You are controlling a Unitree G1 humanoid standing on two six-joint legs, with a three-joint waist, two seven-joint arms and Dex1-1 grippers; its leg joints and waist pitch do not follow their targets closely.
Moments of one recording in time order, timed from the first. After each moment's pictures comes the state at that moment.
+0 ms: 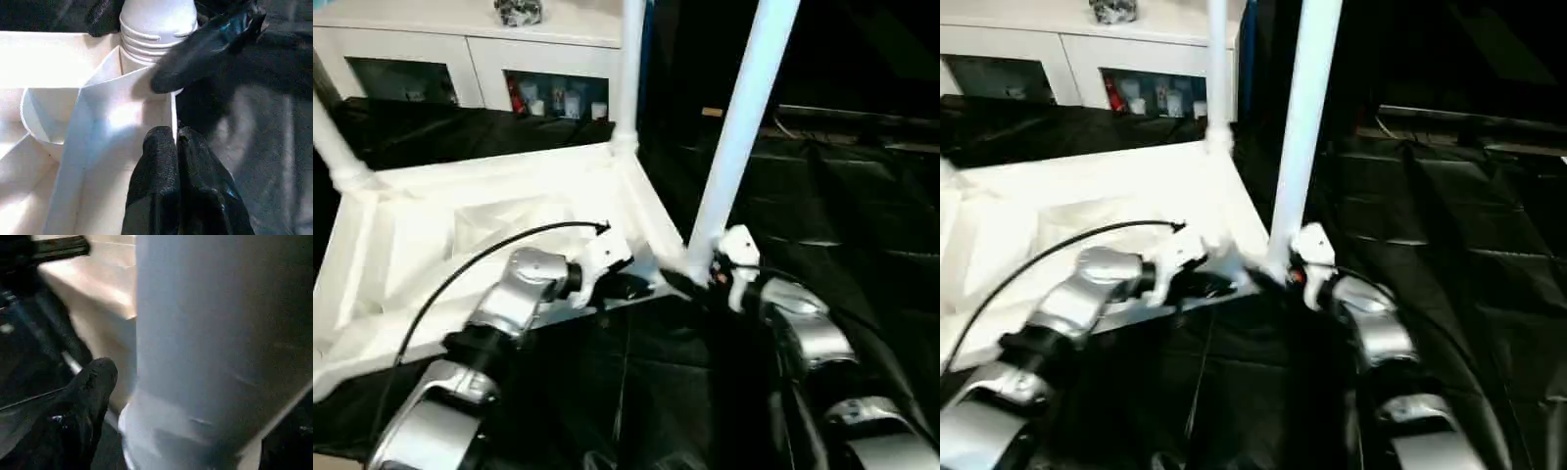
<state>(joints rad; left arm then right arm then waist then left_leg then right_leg) -0.62 0.26 -0.27 0.59 0.05 0.15 -1.16 -0.49 -0.28 0.09 0.76 0.09 -0.16 1.01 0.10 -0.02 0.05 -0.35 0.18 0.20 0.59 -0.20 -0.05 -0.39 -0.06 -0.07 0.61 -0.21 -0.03</state>
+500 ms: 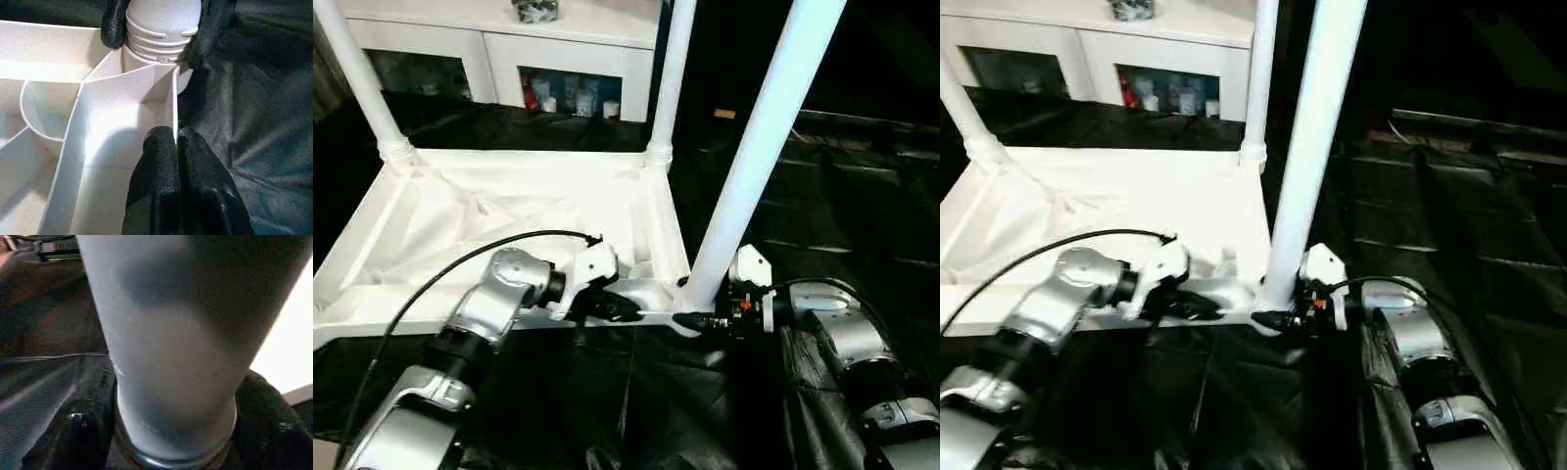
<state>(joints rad) -0.58 0.34 -0.30 0.53 0.01 0.13 -1.32 -0.48 -0.37 0.15 0.69 0.12 -0.12 1.31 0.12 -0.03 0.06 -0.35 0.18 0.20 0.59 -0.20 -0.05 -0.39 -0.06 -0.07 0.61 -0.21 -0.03</state>
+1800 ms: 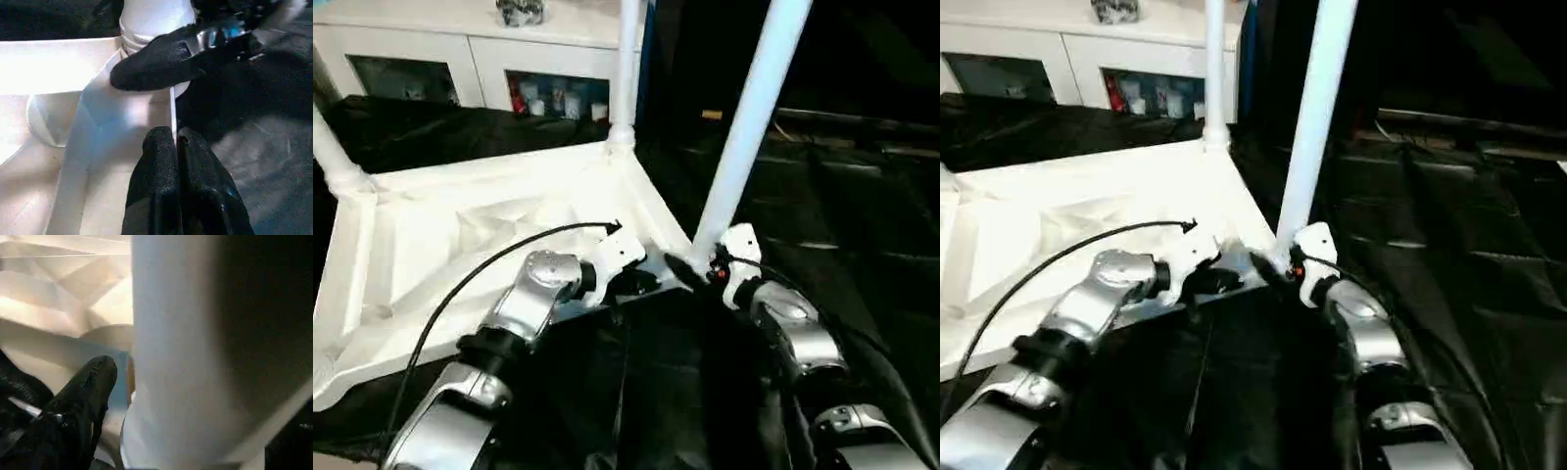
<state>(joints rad) -0.60 0.21 -0.28 0.55 0.09 0.17 -1.04 -0.46 -0.19 0.04 0.71 0.08 -0.12 0.75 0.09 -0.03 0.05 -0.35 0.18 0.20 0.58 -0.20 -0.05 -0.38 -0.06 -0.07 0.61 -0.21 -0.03</state>
